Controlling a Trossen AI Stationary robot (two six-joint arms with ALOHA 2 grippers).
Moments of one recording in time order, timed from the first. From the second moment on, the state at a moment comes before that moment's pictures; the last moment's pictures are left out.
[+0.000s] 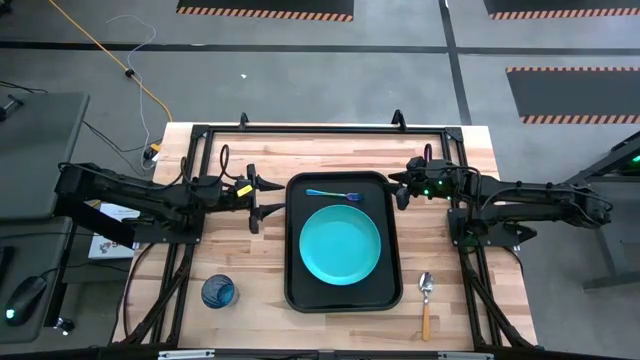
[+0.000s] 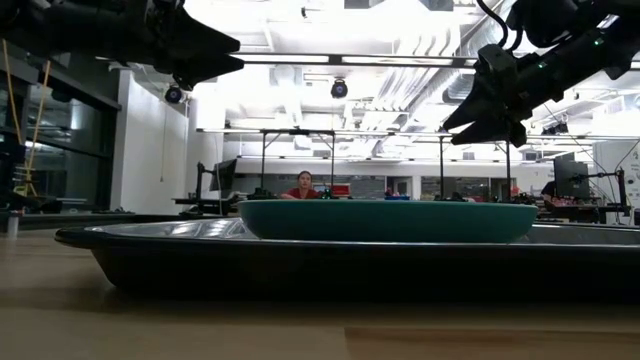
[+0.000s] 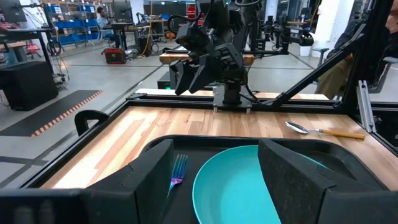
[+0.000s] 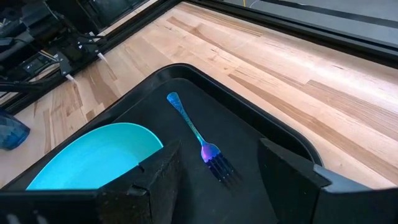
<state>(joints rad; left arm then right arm) -0.03 0.91 0.32 0.54 -0.17 0.01 -0.28 0.78 0.39 -0.07 0.10 0.44</state>
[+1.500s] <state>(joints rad) -0.03 0.91 0.32 0.54 -0.17 -0.01 0.36 0.78 0.39 -0.39 -0.17 1.06</state>
